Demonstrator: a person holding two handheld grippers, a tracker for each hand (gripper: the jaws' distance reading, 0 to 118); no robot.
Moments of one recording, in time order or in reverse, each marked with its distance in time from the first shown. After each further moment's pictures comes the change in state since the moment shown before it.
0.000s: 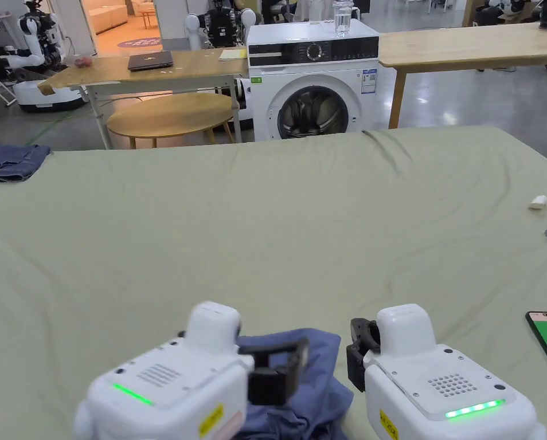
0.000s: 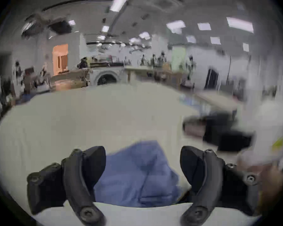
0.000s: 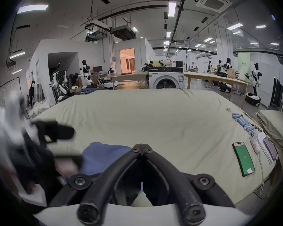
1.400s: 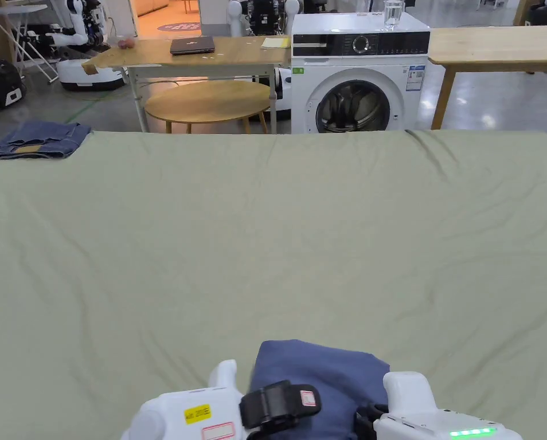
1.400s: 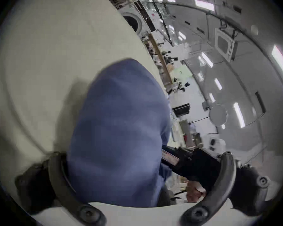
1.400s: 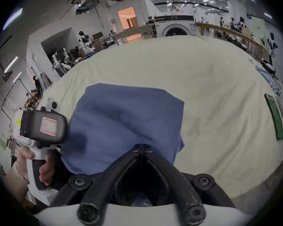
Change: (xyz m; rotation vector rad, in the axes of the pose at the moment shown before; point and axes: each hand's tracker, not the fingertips) left arm -0.107 -0.118 -0.083 -0.366 -0.267 0.717; right arm -0.007 -0.054 -0.062 -0.447 0.122 -0.102
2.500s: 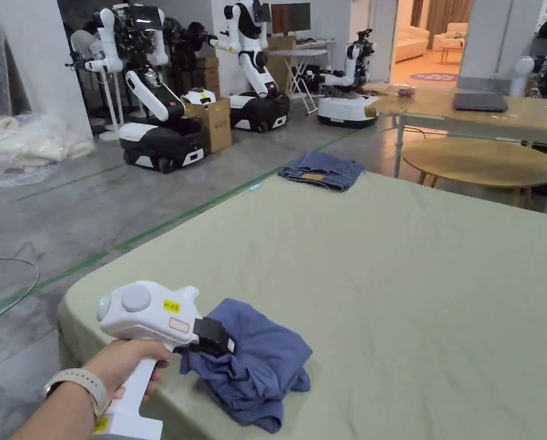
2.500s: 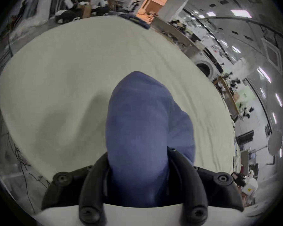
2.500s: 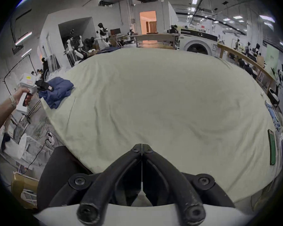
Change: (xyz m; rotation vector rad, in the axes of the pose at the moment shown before) left arm -0.219 0.185 0.467 0.259 0.640 0.122; right arm -0.135 0.022 -0.014 0.035 0.002 0.206
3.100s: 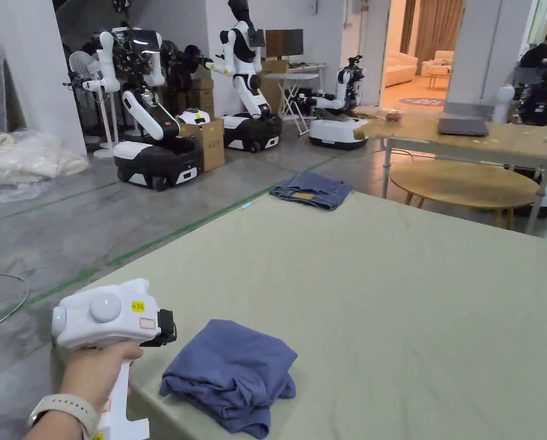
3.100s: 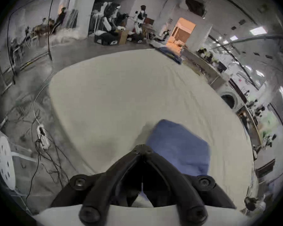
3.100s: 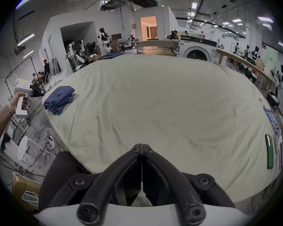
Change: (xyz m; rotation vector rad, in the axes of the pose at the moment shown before) left arm 0.055 -0.040 0.083 0.348 0.259 0.078; right arm 0.013 0.010 0.025 0.077 0.003 0.001
